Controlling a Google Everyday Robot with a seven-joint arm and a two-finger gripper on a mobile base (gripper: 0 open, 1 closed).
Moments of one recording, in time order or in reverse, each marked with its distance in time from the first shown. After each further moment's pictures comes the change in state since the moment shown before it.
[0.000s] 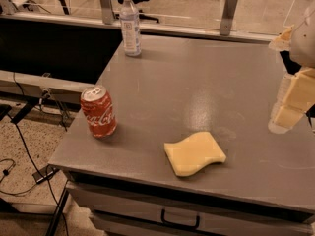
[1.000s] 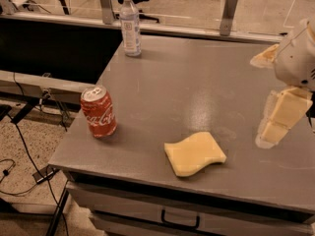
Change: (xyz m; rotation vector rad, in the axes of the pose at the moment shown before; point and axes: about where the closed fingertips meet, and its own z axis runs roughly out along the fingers) arm -0.013 0.020 0.028 -0.069 -0.099 -0.051
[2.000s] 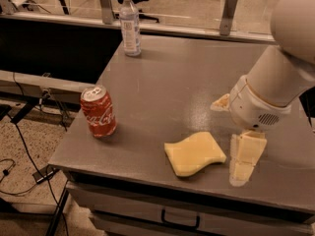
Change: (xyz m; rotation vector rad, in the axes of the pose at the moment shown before) arm -0.014 0.053 0.094 -0.232 0.002 -0.150
